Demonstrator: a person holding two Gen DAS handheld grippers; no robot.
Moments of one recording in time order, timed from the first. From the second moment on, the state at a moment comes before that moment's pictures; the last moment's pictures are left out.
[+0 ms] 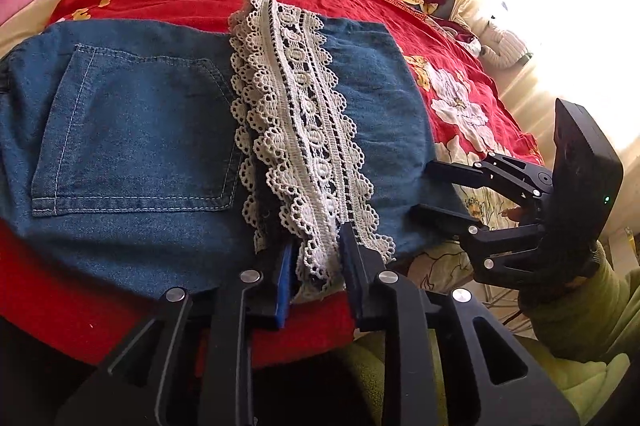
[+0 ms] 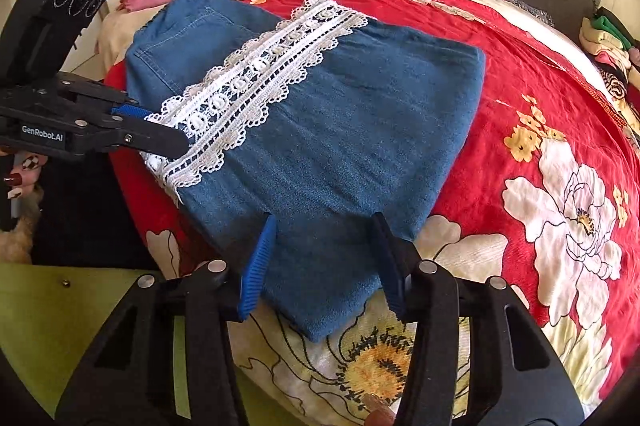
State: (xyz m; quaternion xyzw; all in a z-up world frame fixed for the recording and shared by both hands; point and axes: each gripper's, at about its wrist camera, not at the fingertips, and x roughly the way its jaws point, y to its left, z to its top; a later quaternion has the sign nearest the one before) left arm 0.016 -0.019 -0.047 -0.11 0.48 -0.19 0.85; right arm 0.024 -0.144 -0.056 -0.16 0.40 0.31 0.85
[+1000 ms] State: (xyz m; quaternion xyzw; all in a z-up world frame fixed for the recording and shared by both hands) left arm -0.001 -0.006 -0.019 -0.09 0.44 -0.16 0.88; right arm 0.023 -0.158 -0.011 -0.10 0.35 0.30 0.88
